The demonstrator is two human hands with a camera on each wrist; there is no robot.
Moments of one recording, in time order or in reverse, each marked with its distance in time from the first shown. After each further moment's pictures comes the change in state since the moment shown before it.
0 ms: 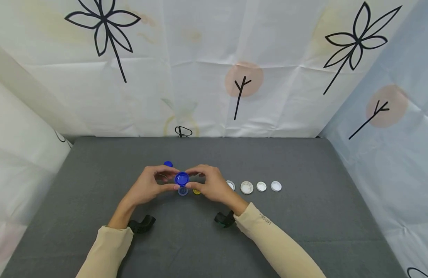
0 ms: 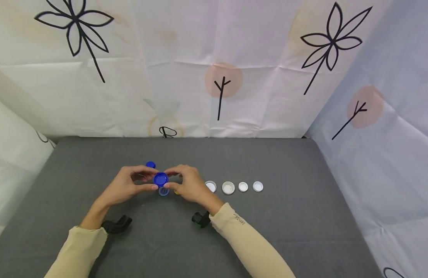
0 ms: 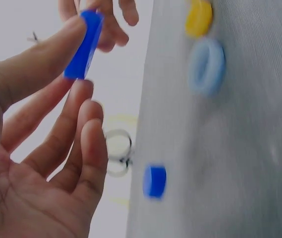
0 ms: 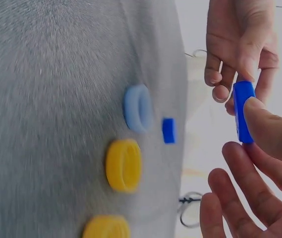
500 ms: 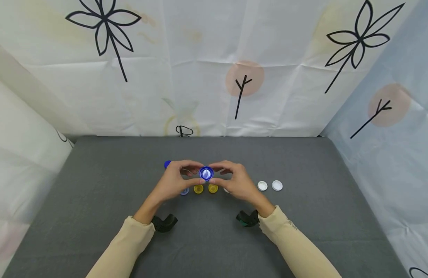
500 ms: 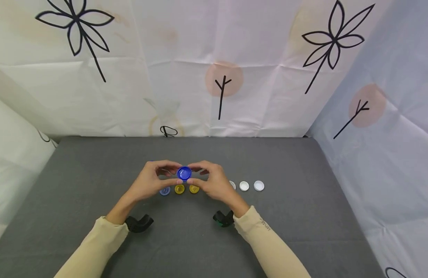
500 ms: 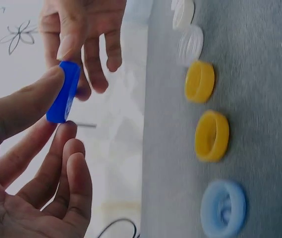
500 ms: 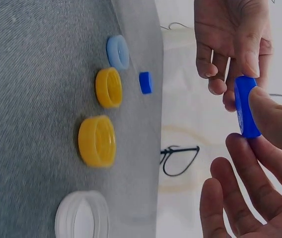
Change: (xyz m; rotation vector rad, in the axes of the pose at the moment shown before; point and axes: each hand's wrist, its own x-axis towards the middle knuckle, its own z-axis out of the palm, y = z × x) left_hand 0.031 0.040 0.044 -0.065 0.025 0.026; right_hand -0.033 0.015 -0.047 0.107 0.097 -0.022
